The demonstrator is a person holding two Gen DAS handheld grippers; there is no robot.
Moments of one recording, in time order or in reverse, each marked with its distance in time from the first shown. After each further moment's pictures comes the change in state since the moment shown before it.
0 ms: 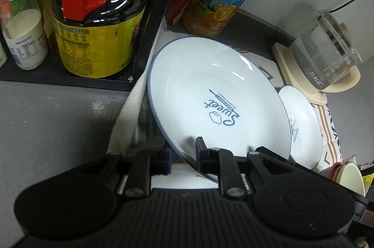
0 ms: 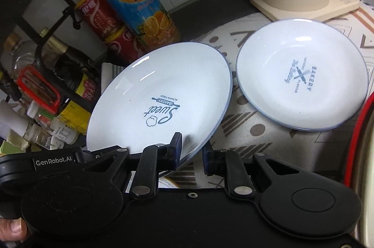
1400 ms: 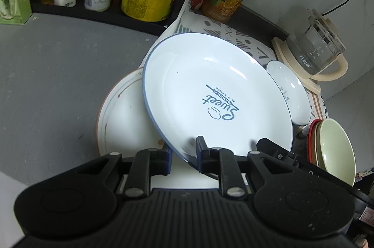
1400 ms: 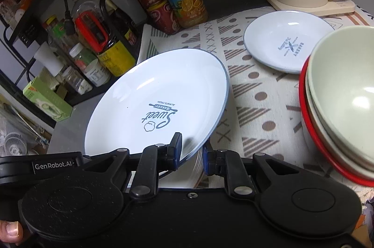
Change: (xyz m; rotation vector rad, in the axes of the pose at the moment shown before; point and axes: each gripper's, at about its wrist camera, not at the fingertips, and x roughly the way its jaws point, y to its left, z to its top) left arm -0.089 -0.010 -0.124 -0.126 -0.071 0.075; right arm -0.084 0.000 -0.080 -0.167 0.035 0.071
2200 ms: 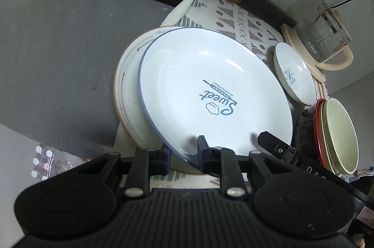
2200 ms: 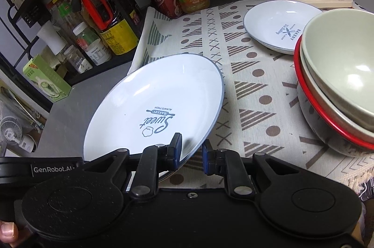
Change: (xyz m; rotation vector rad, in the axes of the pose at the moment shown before) left arm -0.004 0.018 -0.035 -0.061 0.072 0.009; right arm -0.010 0.003 -0.025 -0.056 0.035 -0.013
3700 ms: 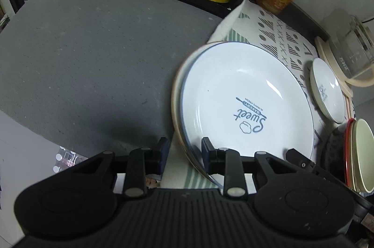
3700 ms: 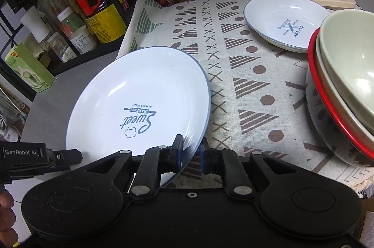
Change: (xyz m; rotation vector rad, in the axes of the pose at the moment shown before) left arm -0.005 0.037 0.022 -0.067 -0.006 0.131; right arm 0.032 0.012 0.006 -0.032 0.049 -0.079
